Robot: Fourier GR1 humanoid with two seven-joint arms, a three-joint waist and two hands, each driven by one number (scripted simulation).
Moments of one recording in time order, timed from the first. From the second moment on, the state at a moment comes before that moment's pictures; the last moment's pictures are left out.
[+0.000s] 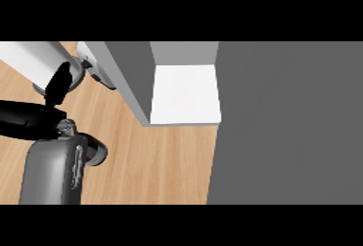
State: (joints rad) left arm -0.45 0.00 0.18 -1.57 -1.74 1.09 1.34; right arm 0.08 -0.18 0.00 -2.39 -0.26 0.15 0.32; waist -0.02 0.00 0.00
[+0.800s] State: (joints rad) left arm -0.14 0.00 0.12 -1.55 -1.66 1.34 1.36; right arm 0.14 -0.14 0.01 -2.39 -0.28 0.21 0.29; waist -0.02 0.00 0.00
